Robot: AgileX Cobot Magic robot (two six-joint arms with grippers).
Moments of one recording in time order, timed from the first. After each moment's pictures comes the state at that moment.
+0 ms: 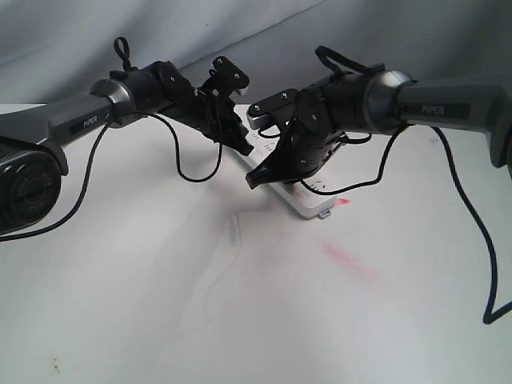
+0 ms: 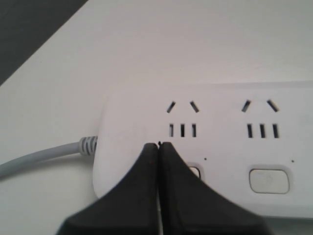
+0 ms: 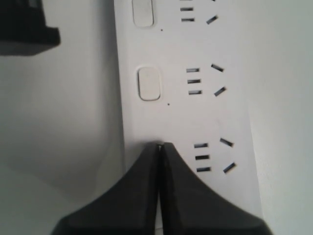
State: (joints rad) left arm -0.35 2.62 -2.19 -0.57 0.61 0.98; right arm 0.65 2.28 -1.63 -0.17 0.61 0.09
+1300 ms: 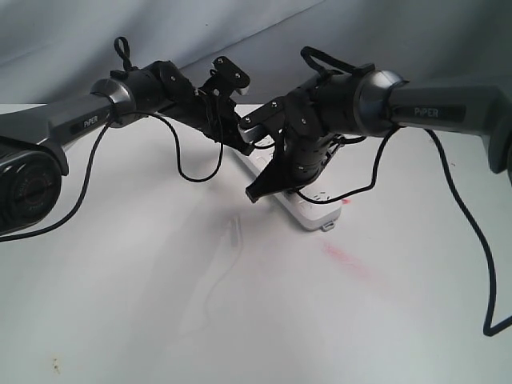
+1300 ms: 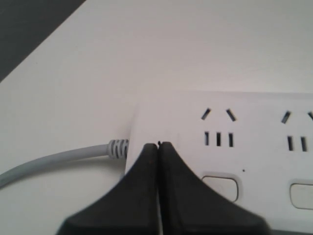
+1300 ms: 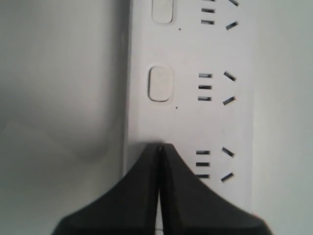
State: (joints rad) left arm -0.35 2.62 -2.20 -0.58 0.62 0.98; right arm 0.69 2.25 -1.62 -0.24 0.71 0.08
